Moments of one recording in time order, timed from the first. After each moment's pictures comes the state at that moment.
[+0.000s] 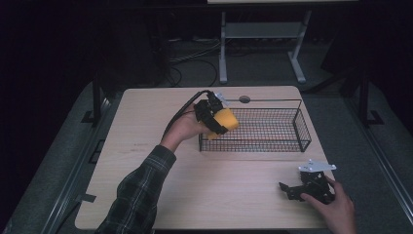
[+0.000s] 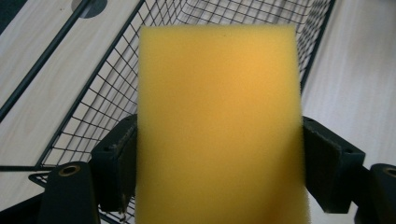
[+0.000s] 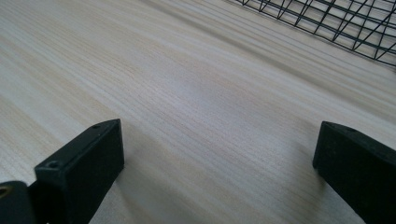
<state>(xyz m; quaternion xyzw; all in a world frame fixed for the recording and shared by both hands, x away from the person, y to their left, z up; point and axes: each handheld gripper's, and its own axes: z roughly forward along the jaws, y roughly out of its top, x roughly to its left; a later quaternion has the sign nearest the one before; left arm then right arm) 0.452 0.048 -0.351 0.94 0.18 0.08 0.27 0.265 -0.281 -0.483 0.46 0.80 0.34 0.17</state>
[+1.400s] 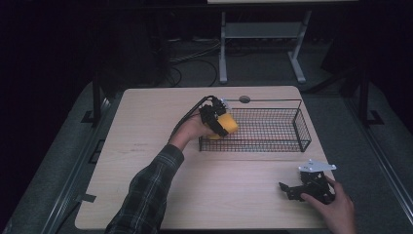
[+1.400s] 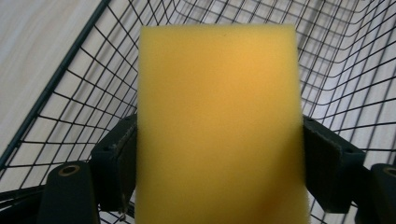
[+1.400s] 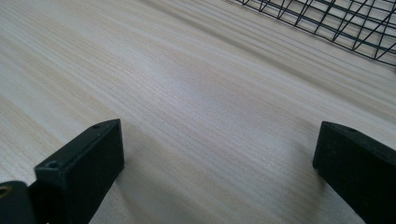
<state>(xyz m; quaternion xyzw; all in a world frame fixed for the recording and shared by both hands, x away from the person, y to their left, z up) 0.481 0.037 -0.399 0.95 0.20 0.06 0.23 0.265 -0.281 -0.483 0.46 0.80 0.34 0.17</state>
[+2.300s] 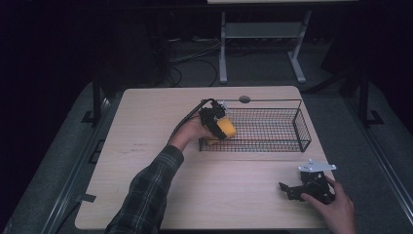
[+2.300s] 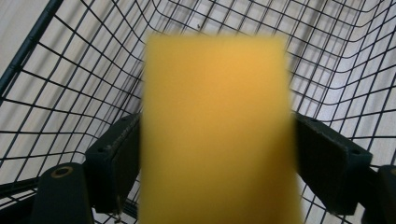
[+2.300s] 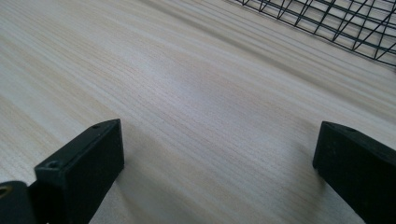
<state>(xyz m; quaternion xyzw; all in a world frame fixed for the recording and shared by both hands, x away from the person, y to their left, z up) 0.483 0.038 -0.412 0.96 0.20 0.05 0.21 0.265 -0.281 -0.483 0.46 0.80 0.34 0.17</state>
